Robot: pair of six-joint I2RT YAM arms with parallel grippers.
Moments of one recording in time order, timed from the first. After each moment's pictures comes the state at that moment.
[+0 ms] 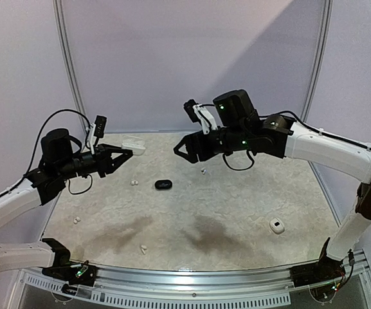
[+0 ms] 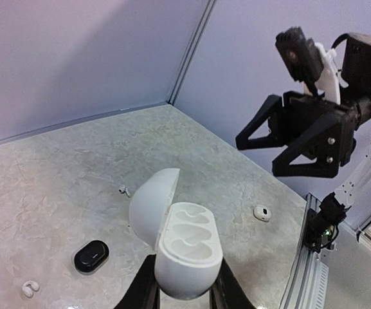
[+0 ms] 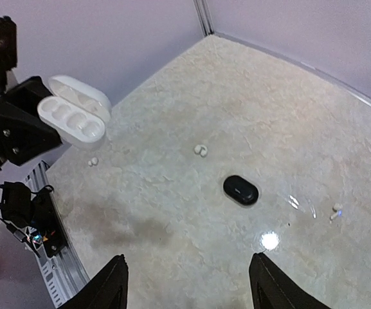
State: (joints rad) left arm -0.42 0.96 0.66 0.13 0.57 -0.29; right arm 0.97 1.67 1.58 -0.41 -0.08 0.30
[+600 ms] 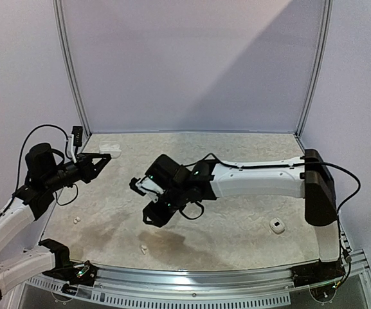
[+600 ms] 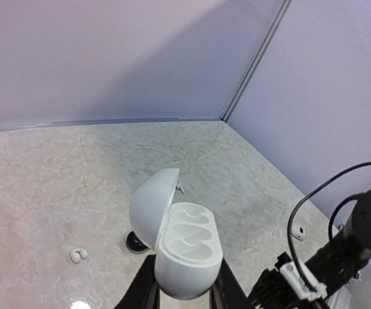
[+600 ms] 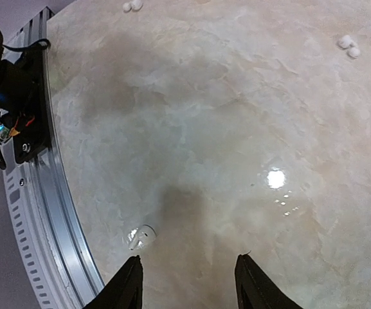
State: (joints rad) left arm -0.22 0.75 0.51 0.08 0.53 -0.34; right arm 1.21 2.13 1.77 -0.55 -0.13 0.20
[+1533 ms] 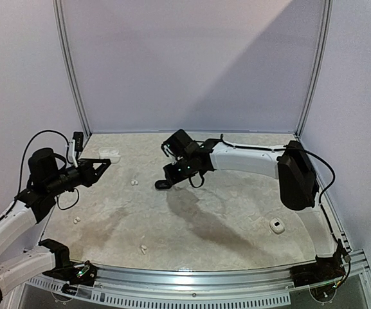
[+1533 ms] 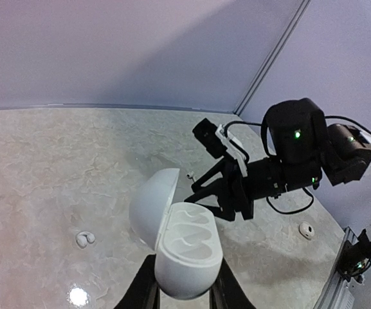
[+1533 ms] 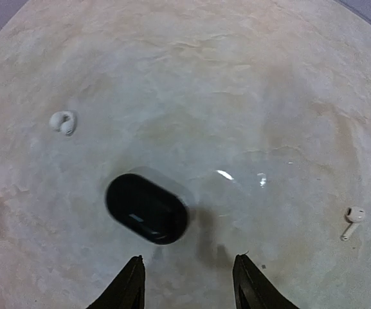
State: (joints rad) left arm -0.21 0.73 0.46 0.08 0.49 -0.36; right arm 0.96 2.34 1.99 -0.53 0.13 0.31
